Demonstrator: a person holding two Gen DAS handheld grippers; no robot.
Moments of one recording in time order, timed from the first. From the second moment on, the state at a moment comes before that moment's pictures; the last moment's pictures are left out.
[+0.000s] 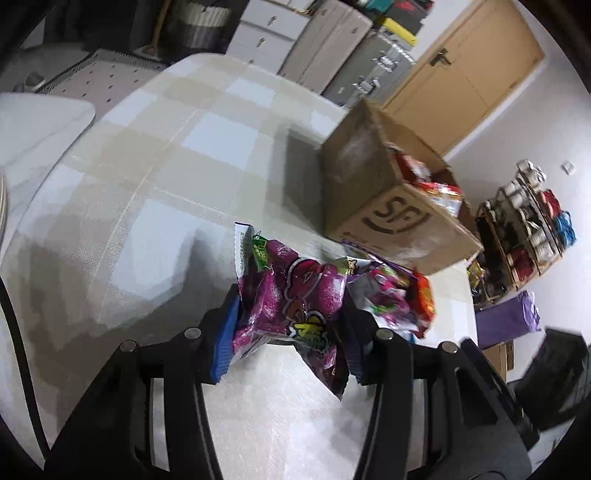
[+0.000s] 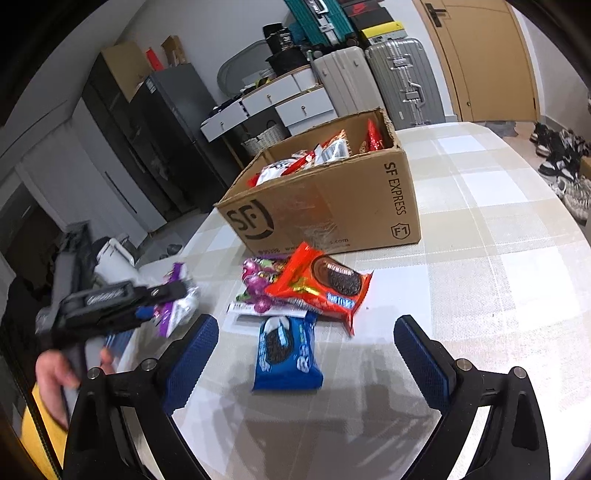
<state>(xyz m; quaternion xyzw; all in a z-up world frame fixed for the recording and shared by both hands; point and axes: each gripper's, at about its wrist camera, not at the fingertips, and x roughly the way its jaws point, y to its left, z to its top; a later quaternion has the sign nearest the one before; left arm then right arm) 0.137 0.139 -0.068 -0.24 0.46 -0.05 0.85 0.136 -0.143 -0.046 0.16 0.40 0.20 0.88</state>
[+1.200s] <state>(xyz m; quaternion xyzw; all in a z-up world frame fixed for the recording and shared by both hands) 0.130 0.131 -0.061 -0.25 0.47 -0.09 0.84 0.213 -0.128 -0.087 0.21 0.50 0.16 0.83</state>
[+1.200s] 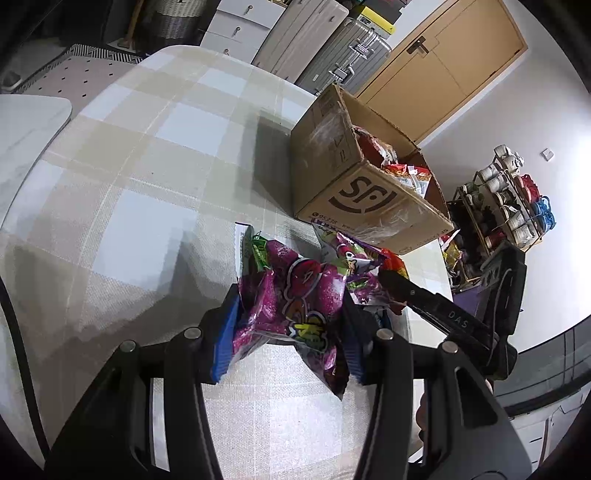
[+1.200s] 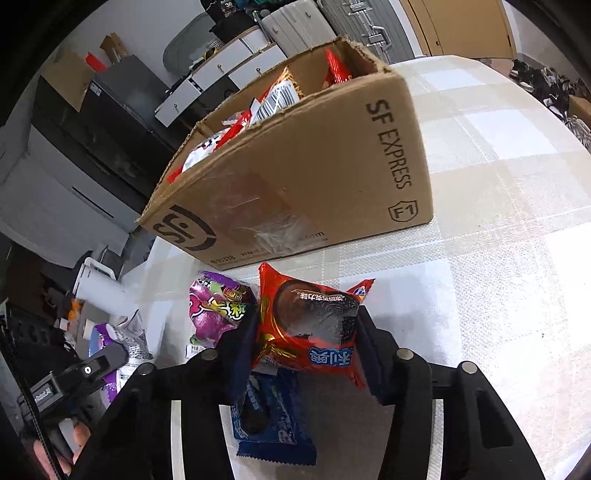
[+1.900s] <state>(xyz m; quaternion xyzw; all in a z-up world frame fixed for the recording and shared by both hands) 0.094 0.075 -0.050 -0.17 0.46 -0.08 0.87 0.127 -0.155 -0.031 0.19 0.44 0.22 0.85</state>
